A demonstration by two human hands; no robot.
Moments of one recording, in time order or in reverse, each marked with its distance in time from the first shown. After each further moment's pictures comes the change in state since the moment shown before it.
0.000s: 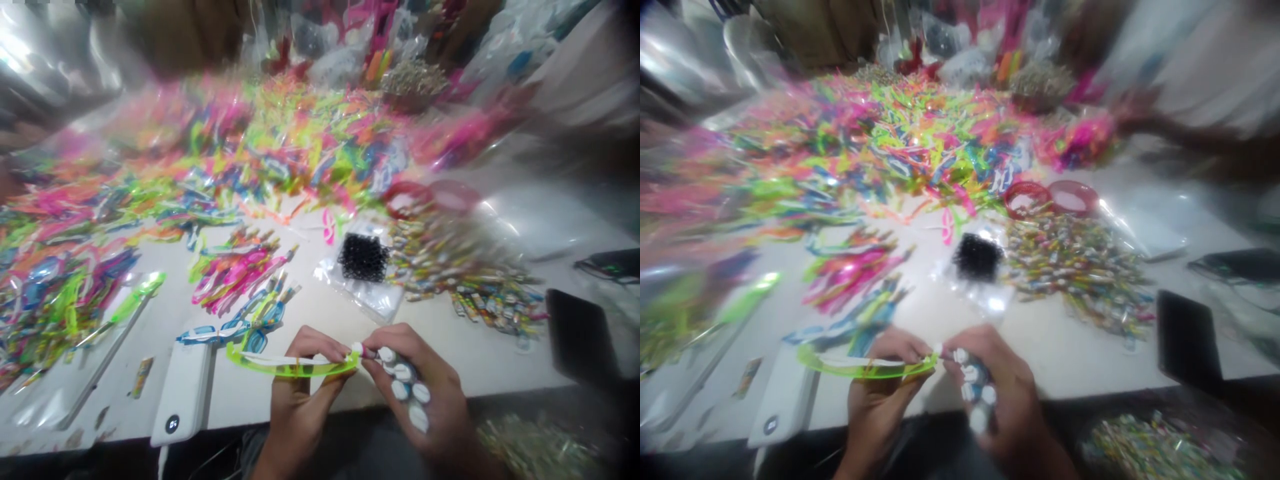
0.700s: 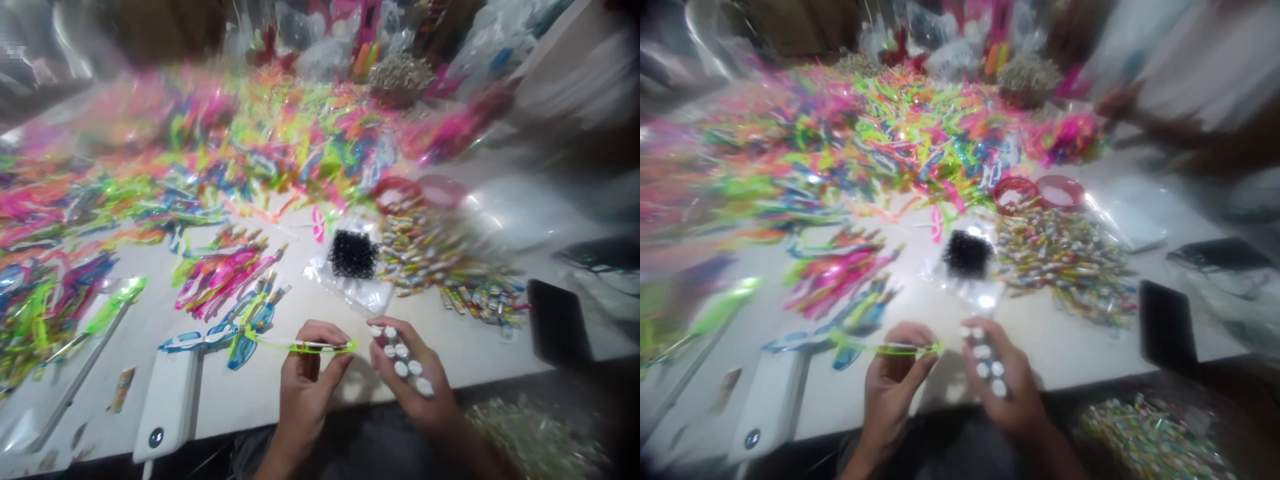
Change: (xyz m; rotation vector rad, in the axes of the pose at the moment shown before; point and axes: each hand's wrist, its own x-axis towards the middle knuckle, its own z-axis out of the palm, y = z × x) left_hand 0.005 -0.024 0.021 -0.192 0.051 -0.140; right_hand -0.029 0.025 -0.006 0.034 0.060 0.573
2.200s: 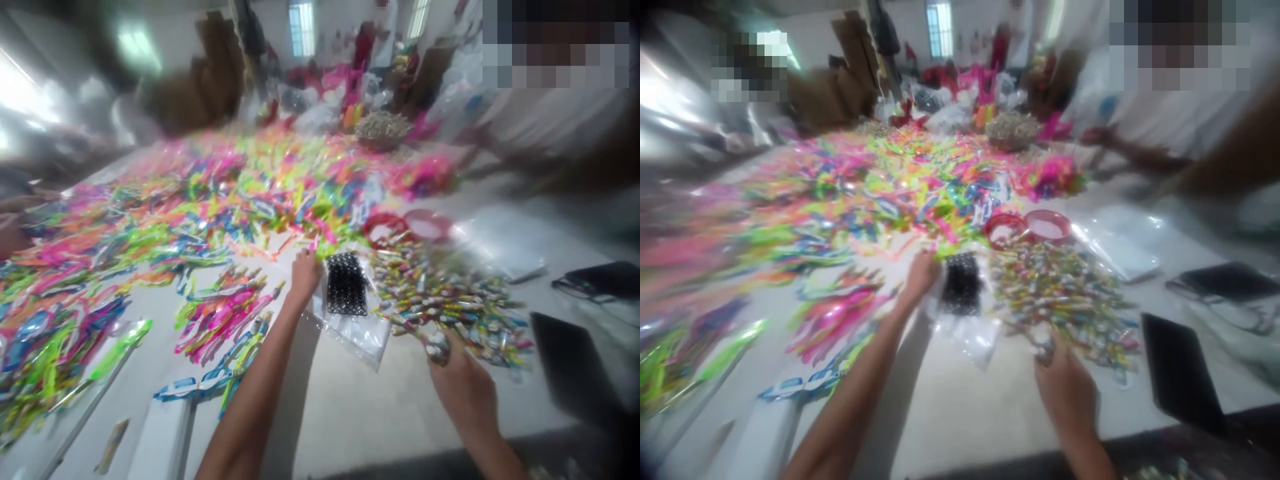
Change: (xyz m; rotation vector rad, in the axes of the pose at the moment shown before) left_hand 0.260 -0.065 0.001 1.043 -0.042 0.072; right_hand 0.065 0.121 -0.079 -0.941 0.526 0.019
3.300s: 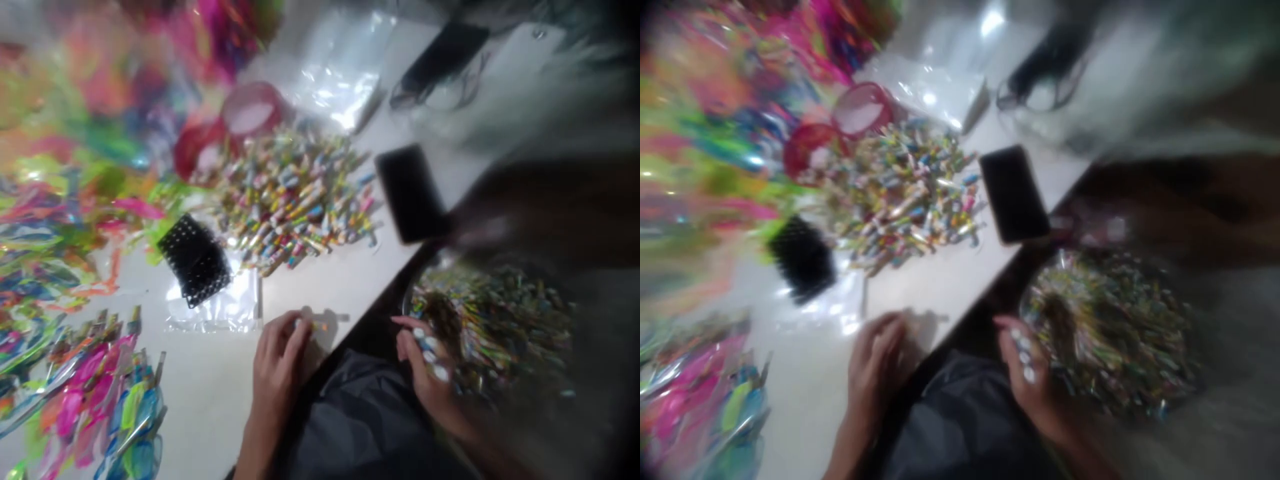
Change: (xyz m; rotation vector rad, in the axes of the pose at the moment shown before) left_hand -0.242 0.064 0.053 0.163 -0.469 0.745; right_hand -0.184 0.065 -0.027 0.921 -0.038 0.812
